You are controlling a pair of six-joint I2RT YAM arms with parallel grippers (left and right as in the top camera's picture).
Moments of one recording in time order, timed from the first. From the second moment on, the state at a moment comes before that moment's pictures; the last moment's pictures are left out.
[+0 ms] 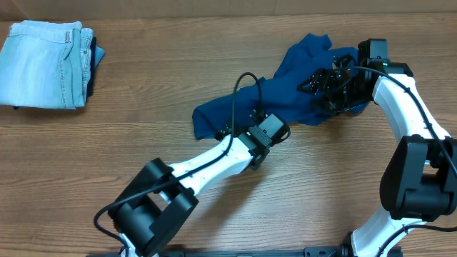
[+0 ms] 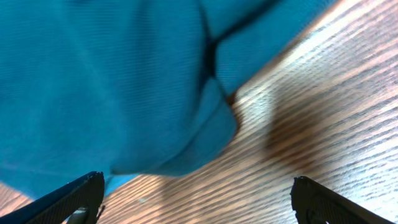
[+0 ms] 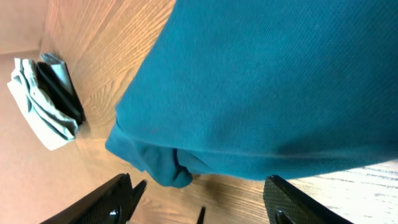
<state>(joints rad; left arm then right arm) -0.85 1.91 1.23 -0.62 -0.45 -0.13 -0.08 1.90 1.44 -0.85 -0.71 0.41</state>
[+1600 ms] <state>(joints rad) -0.84 1.99 1.54 -0.78 -0.75 -0.11 -0.08 1.90 1.44 -0.88 -0.72 0.36</state>
